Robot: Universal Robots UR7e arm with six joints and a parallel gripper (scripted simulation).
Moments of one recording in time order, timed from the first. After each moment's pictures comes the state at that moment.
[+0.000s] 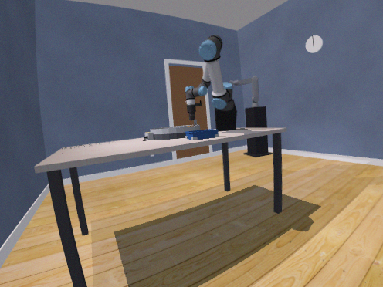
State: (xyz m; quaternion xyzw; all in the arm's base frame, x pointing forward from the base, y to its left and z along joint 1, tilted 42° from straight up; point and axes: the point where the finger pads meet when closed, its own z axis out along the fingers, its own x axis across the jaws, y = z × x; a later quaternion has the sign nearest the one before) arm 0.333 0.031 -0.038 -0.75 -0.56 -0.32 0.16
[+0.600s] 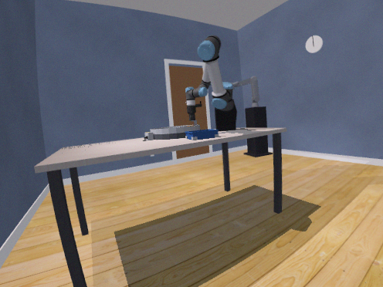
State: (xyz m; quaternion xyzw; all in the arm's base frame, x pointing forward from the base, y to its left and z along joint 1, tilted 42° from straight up) arm 0.335 0.035 -0.043 -0.75 -0.56 -0.32 0.16
